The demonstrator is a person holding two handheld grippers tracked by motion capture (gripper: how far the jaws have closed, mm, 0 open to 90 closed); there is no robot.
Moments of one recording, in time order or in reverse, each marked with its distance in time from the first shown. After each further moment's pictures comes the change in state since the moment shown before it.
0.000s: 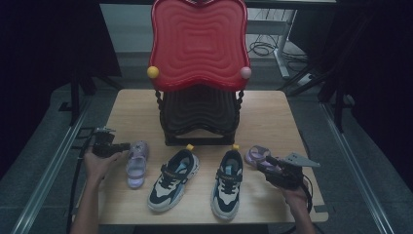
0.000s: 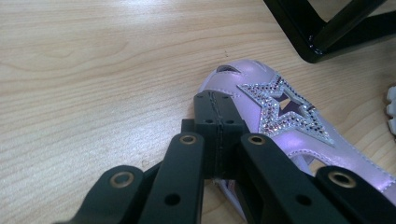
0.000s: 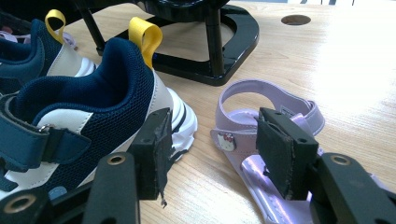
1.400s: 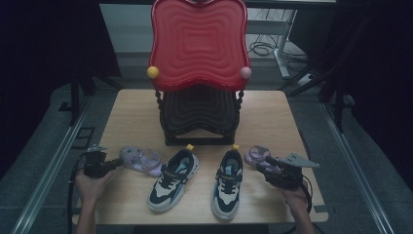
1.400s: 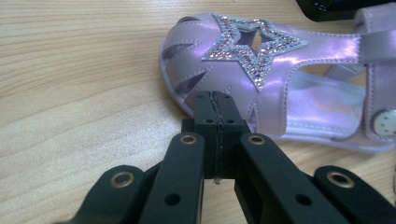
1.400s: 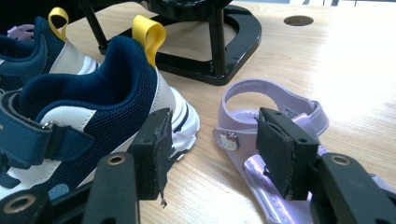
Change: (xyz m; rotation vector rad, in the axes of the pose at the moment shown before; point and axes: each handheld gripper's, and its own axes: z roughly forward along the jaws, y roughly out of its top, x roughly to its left) left arm -0.018 -0.057 -0.030 -0.041 0.086 -0.087; right arm 0.001 -0.001 0.000 0.001 0.005 -0.012
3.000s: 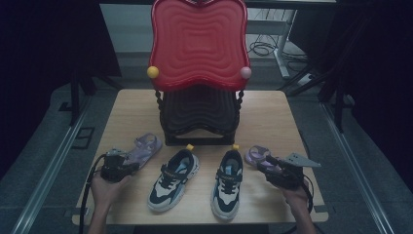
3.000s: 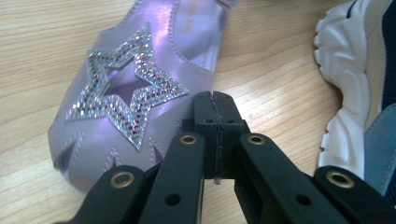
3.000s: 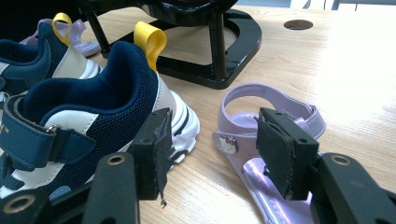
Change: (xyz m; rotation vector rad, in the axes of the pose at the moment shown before) left arm -0.054 -0.002 0.008 0.044 -0.064 0.114; right arm -0.001 0.002 -0.002 -0.012 0.008 0.001
